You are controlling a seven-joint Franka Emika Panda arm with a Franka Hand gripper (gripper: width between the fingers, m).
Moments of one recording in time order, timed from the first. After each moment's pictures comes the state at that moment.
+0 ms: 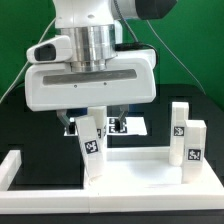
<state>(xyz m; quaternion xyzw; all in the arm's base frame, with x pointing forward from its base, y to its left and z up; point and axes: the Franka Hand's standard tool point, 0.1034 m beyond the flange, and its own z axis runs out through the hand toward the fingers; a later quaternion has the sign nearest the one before) 0.620 -0.052 0.114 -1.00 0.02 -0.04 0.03</state>
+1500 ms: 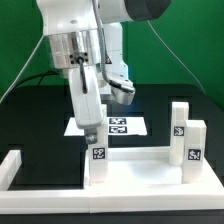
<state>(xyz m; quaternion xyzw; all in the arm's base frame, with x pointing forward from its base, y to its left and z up) 0.632 -0.060 0.108 -0.75 0.66 0.00 0.07</state>
